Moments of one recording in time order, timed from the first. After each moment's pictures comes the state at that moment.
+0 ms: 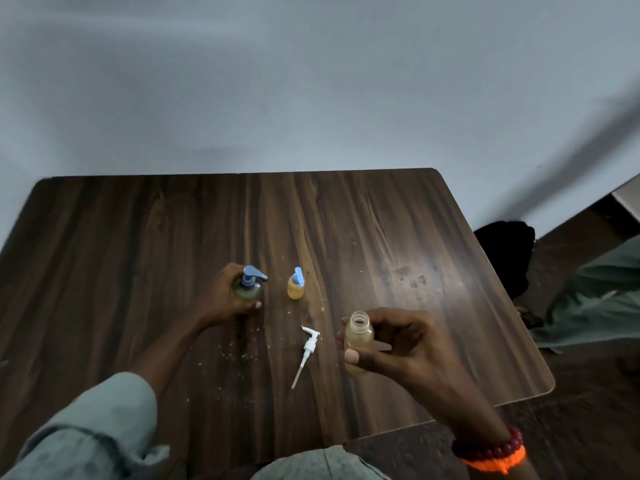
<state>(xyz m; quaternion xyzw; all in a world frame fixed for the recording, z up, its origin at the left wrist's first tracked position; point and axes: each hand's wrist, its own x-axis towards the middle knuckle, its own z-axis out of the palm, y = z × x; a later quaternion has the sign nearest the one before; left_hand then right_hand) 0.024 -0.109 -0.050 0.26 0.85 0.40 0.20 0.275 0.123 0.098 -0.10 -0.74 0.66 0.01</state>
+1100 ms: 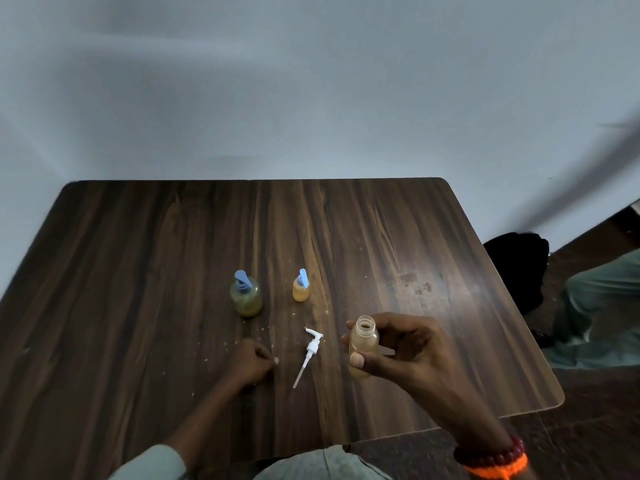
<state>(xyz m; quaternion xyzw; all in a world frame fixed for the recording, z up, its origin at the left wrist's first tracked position) 0.131 -0.098 -0.100 0.02 0.86 0.32 0.39 0.287 0.126 0.099 -0.09 -0.74 0.66 0.01</state>
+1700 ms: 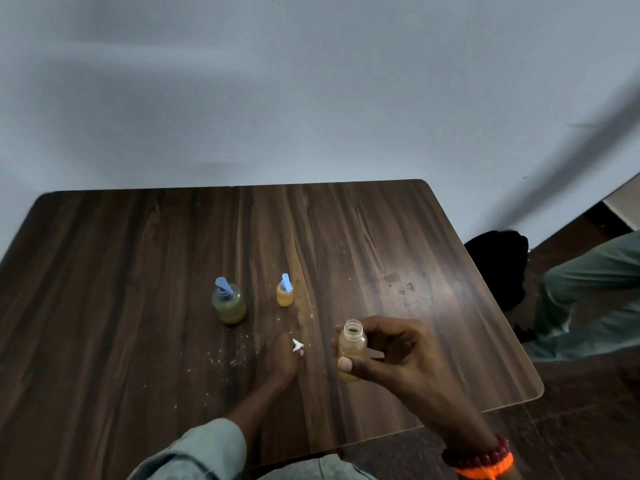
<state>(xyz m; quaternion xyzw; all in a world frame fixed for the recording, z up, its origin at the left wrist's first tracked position) 0.165 -0.009 -0.117 0.06 0.90 0.34 0.25 0.299 0.135 0.096 -0.10 -0.74 0.66 0.03</state>
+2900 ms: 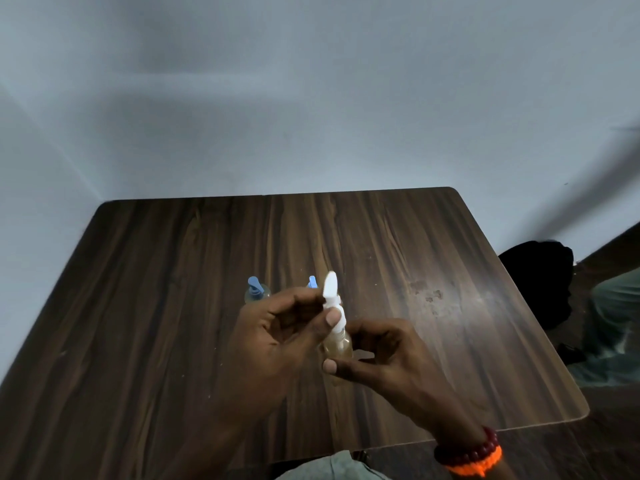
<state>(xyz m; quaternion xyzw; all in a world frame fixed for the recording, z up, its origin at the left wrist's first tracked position) 0.208 -0.077 0.137 0.23 0.67 0.70 0.13 0.282 0.106 0.091 -0.04 -0.75 0.66 -0.01</state>
